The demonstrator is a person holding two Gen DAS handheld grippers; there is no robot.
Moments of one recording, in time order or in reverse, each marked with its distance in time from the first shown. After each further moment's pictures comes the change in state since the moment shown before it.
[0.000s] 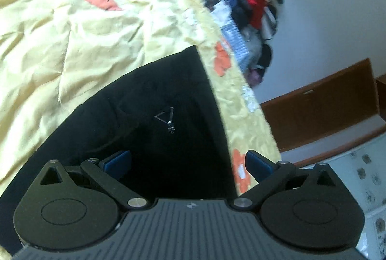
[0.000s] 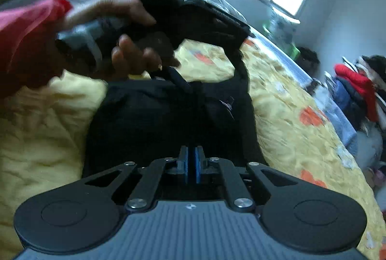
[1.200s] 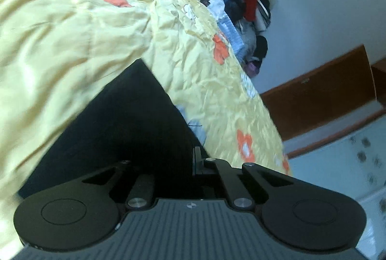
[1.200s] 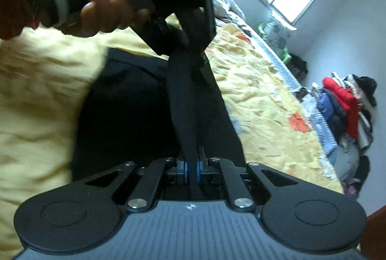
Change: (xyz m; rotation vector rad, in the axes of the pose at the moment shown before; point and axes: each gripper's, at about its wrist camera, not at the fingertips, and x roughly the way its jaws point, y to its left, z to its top) left arm -0.044 0.023 -0.034 0.090 0.010 -0.008; right arm 0.020 0.044 -0.008 -0.126 0.041 -0.049
